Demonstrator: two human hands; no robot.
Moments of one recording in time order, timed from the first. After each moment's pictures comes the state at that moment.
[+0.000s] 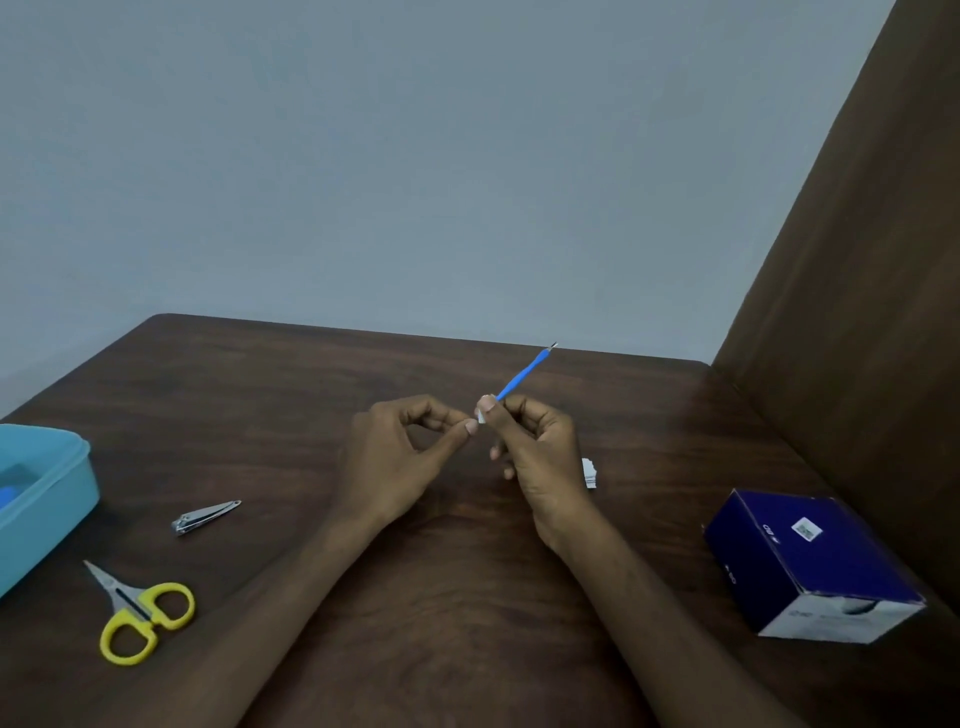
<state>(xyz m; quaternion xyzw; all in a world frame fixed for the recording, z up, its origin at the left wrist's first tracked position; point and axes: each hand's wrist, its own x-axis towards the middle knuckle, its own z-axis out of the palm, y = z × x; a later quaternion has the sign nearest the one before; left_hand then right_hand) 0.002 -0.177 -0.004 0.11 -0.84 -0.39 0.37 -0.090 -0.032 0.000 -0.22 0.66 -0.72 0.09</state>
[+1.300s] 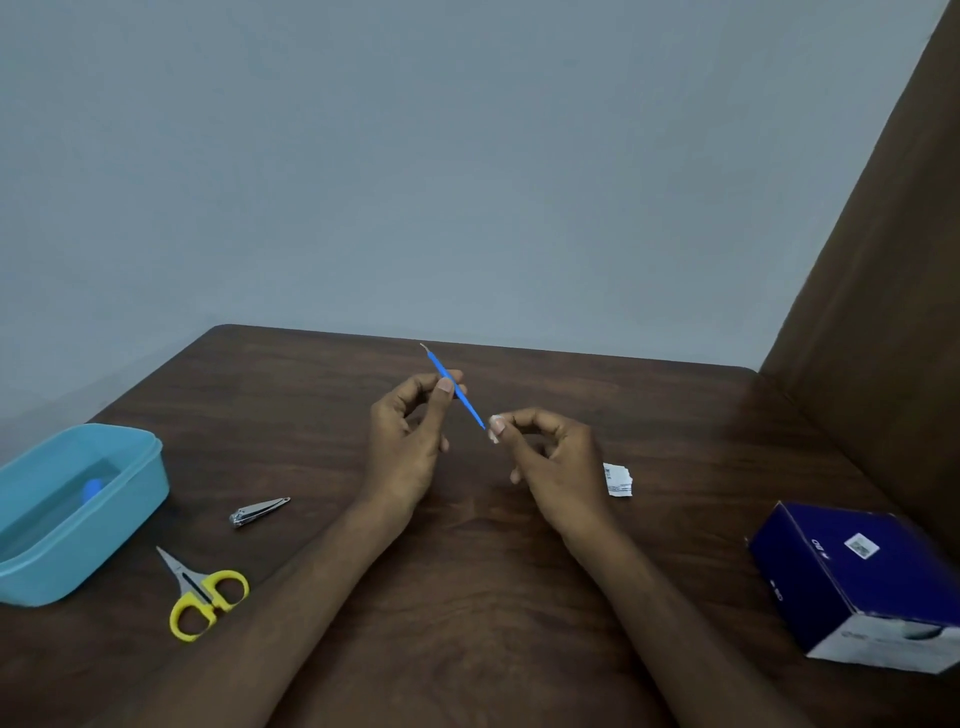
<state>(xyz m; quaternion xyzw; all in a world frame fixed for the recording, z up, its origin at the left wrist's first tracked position) -0.004 -0.183 0.000 0.13 -0.64 -0.63 0.42 -0.088 -0.037 -0.009 -0.29 0.70 -0.65 0.03</state>
